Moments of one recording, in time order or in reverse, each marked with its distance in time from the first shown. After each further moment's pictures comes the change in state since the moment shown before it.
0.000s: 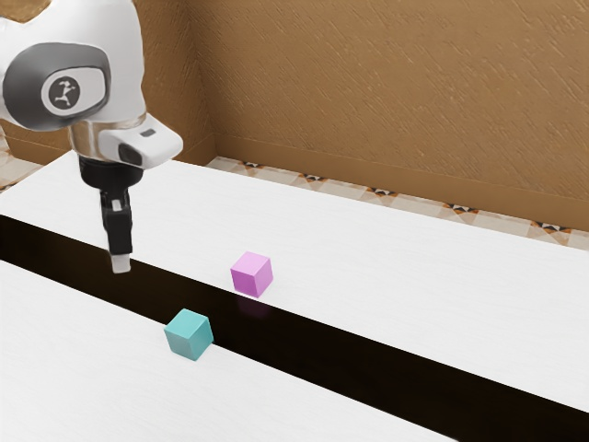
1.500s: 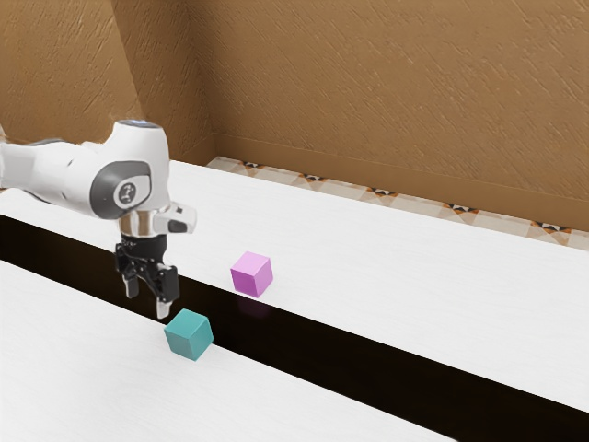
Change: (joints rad) arm 0.202 0.468 -0.006 -0.137 0.103 0.488 -0.392
